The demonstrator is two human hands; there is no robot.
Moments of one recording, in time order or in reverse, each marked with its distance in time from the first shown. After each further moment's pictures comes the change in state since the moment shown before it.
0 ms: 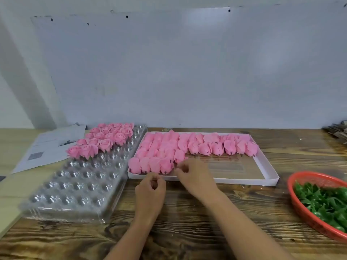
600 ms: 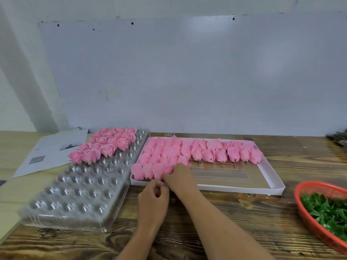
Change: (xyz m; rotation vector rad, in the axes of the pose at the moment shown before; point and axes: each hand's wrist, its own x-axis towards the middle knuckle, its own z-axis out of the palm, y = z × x) left_hand 0.003 0.001 0.000 -0.048 0.023 -0.060; right_hand 0.040 -0.023 0.048 -0.056 -0.051 0.191
